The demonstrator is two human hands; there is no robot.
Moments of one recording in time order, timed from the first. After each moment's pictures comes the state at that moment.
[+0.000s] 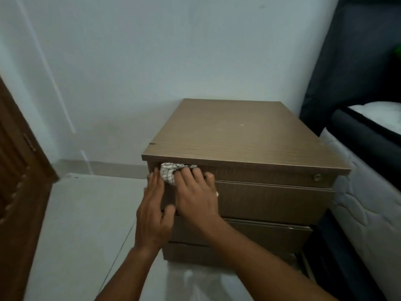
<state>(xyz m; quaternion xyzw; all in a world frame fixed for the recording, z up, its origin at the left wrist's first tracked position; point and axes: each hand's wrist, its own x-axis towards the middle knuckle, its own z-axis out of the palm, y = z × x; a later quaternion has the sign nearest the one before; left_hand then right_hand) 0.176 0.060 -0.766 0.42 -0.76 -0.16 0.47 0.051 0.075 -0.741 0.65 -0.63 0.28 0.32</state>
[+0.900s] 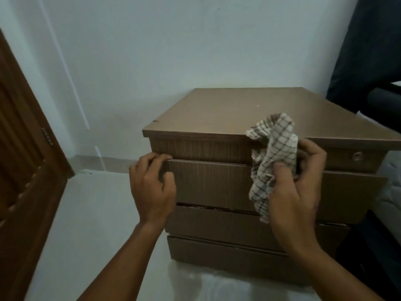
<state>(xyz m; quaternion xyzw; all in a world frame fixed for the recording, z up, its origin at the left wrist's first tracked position) 0.161 0.035 -0.777 0.46 -0.68 -0.03 0.57 -0.017 0.173 -0.726 0.42 -0.51 0.75 -0.04</state>
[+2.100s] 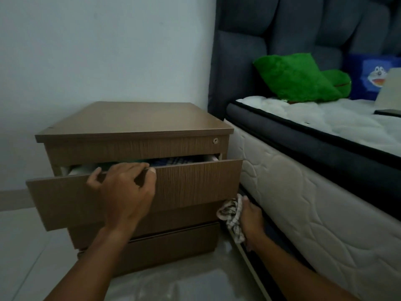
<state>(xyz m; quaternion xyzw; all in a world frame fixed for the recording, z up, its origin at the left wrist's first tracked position) 0.085 0.149 -0.753 0.36 -0.78 -0.04 0.51 -0.154 0.298 -0.863 0.09 -0.74 0.65 -0.16</state>
